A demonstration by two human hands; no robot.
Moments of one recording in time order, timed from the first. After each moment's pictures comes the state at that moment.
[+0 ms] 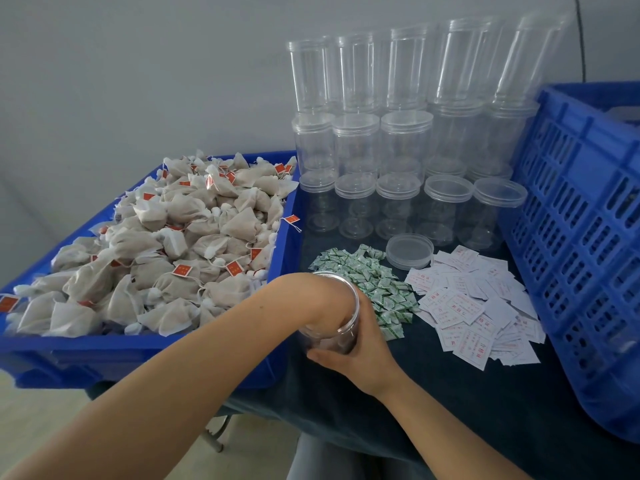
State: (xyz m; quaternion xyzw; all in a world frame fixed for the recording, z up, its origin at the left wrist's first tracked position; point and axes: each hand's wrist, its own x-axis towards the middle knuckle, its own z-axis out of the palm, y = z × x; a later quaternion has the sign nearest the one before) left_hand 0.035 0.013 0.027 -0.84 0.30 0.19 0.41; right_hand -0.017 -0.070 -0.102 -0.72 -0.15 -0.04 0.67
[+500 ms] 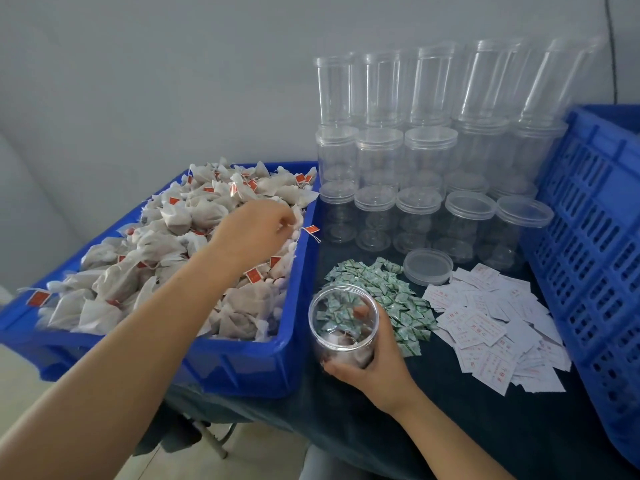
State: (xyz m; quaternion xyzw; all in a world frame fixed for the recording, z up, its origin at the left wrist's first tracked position) left_hand 0.061 0.119 0.088 -0.98 0.14 -0.15 -0.05; right_hand -0.018 -0.071 -0.103 -0.73 -0.14 -0.04 0.66
